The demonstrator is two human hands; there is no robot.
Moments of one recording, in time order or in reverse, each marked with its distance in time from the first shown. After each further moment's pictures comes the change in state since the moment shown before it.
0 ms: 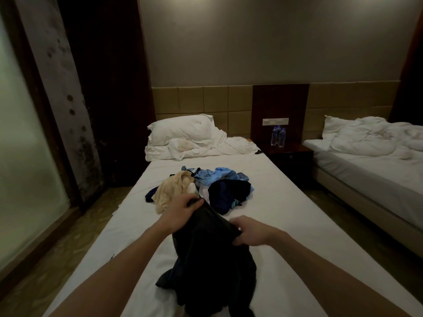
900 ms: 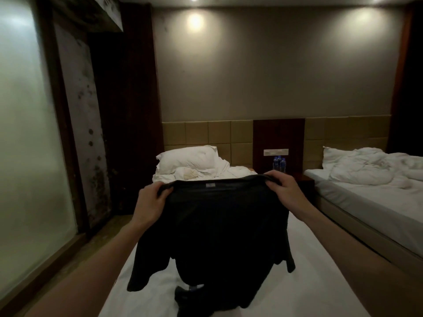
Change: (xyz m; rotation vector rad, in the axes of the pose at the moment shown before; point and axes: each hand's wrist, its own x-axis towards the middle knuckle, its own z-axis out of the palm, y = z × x) left_hand -0.049 0.066 -0.095 0.156 0.472 0.087; right_hand -0.142 -0.060 -0.117 0.399 0.746 -0.292
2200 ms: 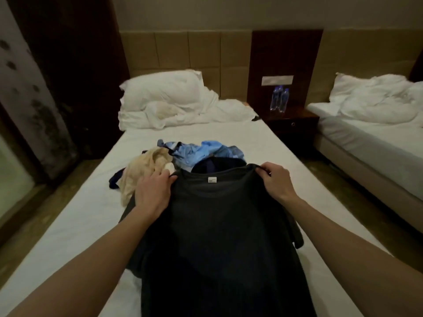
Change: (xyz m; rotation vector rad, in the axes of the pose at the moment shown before) left_hand 0.097 -0.200 0.312 0.672 -0.267 -0.016; right_hand 0.179 0.349 0.085 -0.441 0.075 0.336
